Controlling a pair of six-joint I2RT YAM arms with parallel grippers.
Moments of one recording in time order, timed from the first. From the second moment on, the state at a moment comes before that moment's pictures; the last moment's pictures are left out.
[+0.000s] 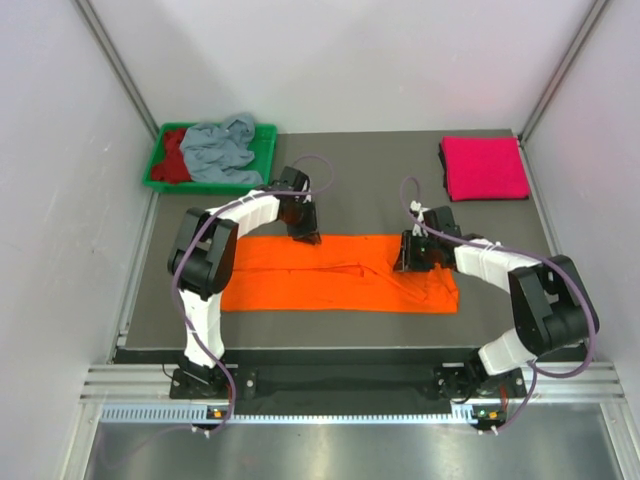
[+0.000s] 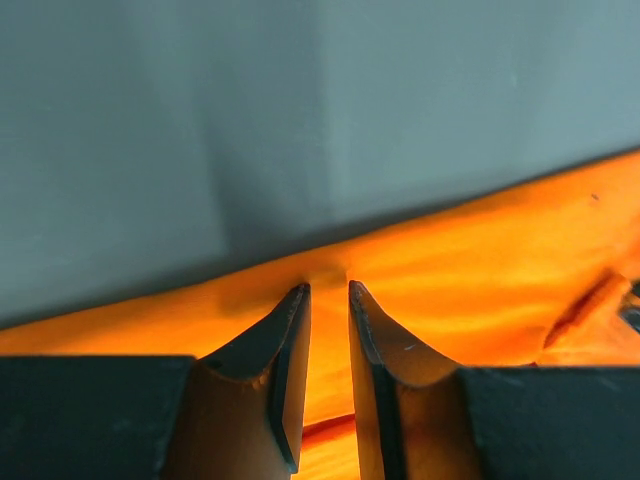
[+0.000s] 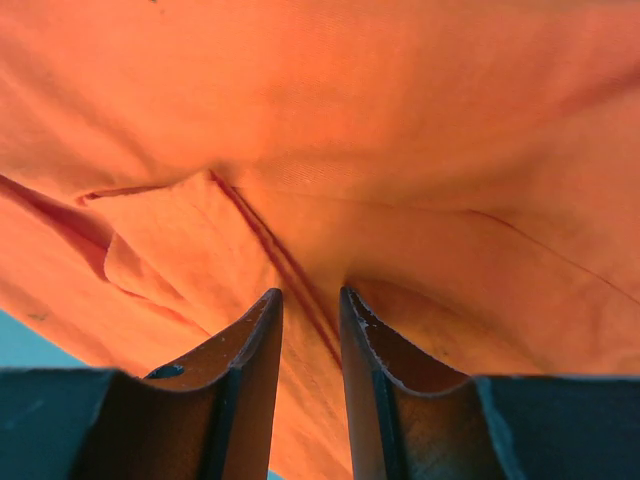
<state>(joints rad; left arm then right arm) -0.41 2.03 1.41 -0.49 0.27 -0.50 0.33 1.52 0.73 -0.18 -0.28 0.33</state>
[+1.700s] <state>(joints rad) -0.41 2.03 1.44 -0.54 0.10 -0.50 -0.11 1.67 0.79 0.07 -0.26 0.48</state>
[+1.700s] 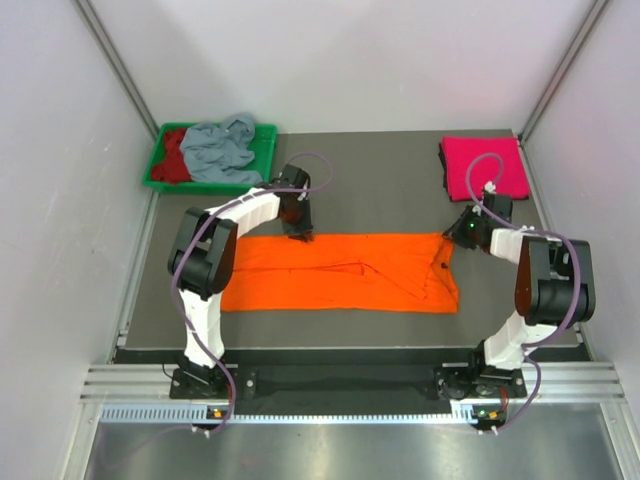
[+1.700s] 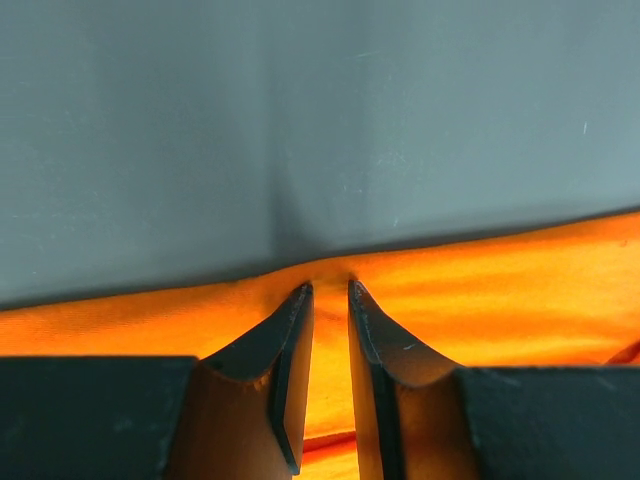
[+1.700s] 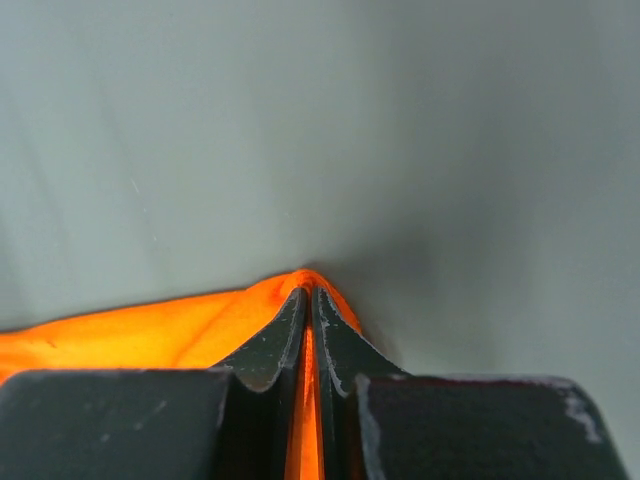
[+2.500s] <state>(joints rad) -0.33 2.00 1.54 -0.68 -0.05 -0.46 -0.14 1.64 0.91 -0.14 -0.27 0.48</state>
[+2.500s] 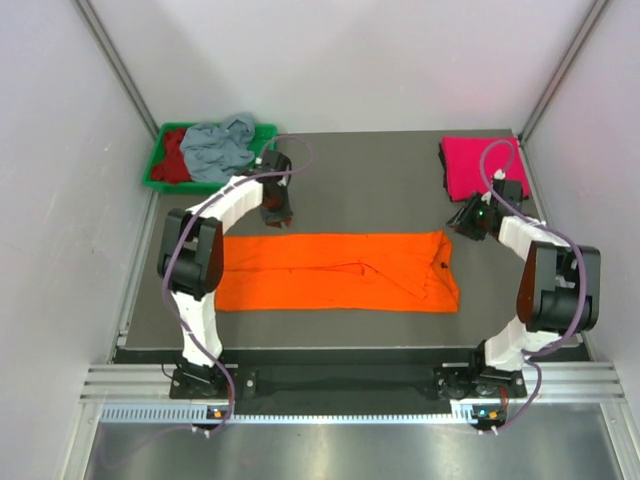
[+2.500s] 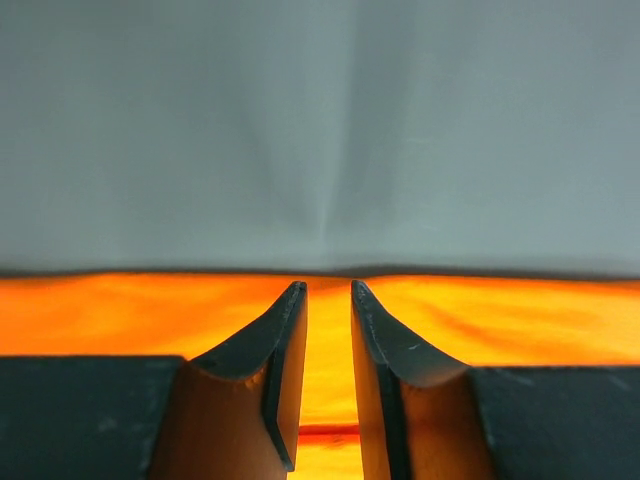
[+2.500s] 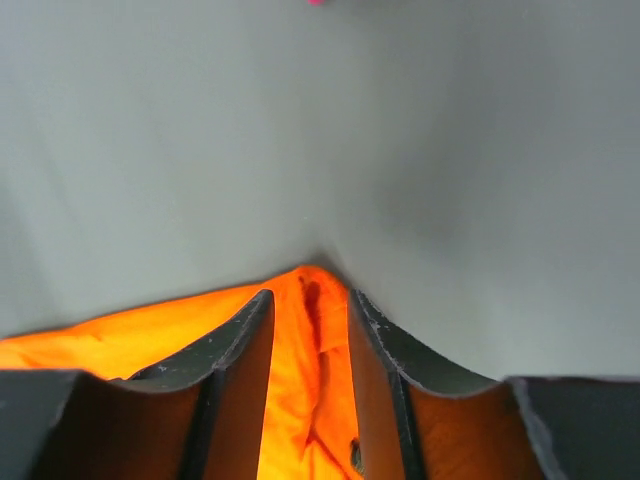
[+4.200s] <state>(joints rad) 0.09 1.97 1.39 -0.63 -0.06 -0.40 -0.08 1.47 0.87 -0.27 -0.31 0.46</state>
